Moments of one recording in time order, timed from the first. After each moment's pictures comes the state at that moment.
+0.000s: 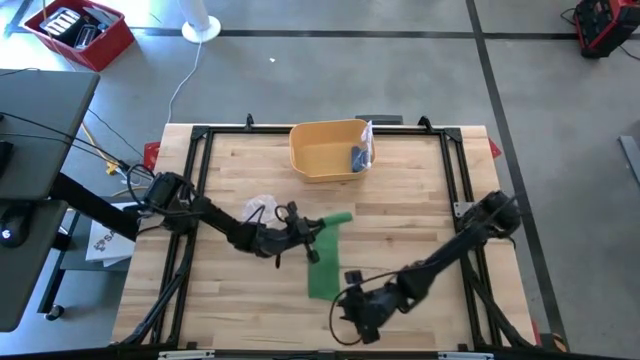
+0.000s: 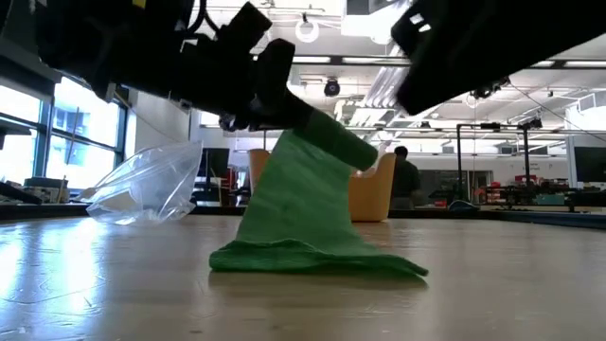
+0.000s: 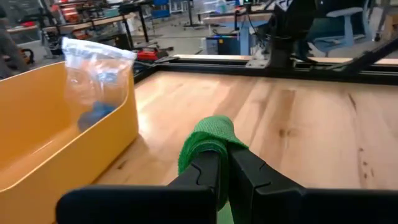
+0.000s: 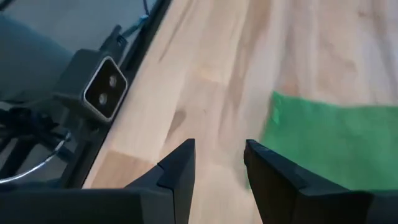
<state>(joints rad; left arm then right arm) -0.32 1.86 0.72 0.95 -0.77 -0.05 0.65 1.91 1.19 -0.08 0.26 0.25</state>
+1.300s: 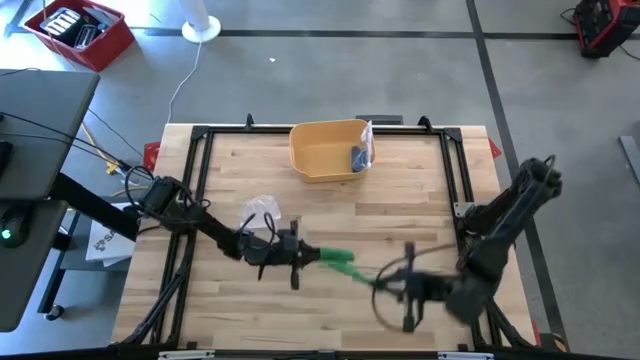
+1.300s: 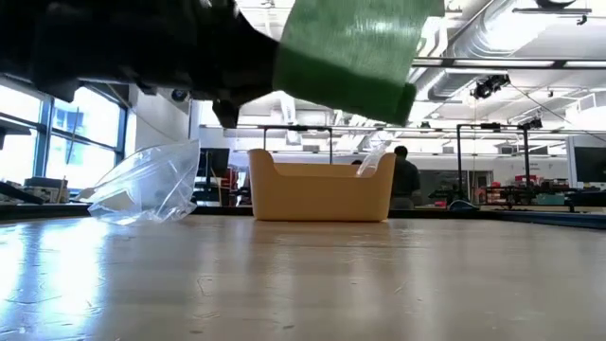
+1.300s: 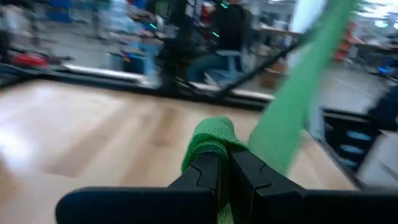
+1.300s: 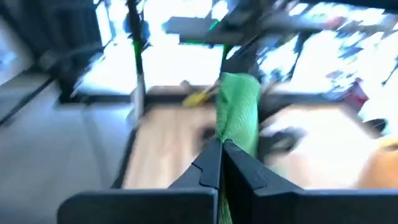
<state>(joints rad) -0.43 1.86 0.63 1.19 -0.48 -0.17 0.87 1.43 1.19 -0.14 0.92 0.27</state>
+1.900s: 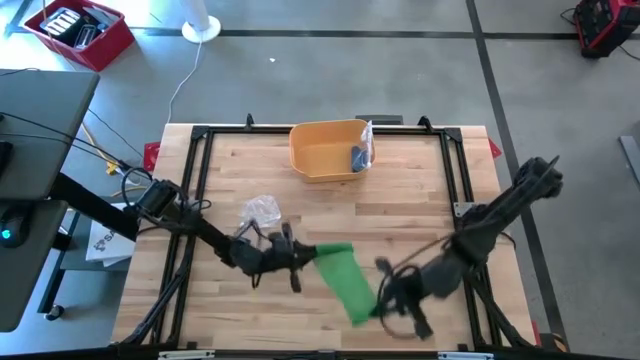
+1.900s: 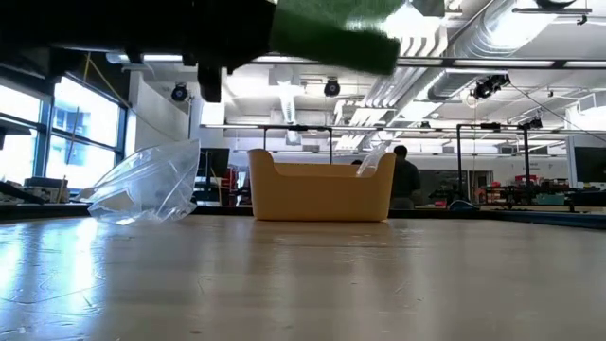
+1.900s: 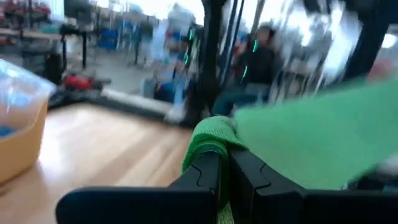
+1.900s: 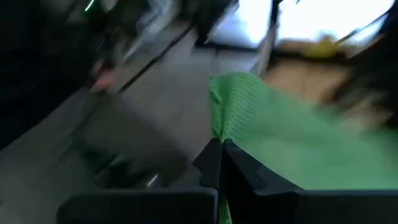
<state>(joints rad) -0.50 1.85 0.66 1.30 -0.73 -0.14 0.71 1.43 1.19 -0.19 0.11 0.23</state>
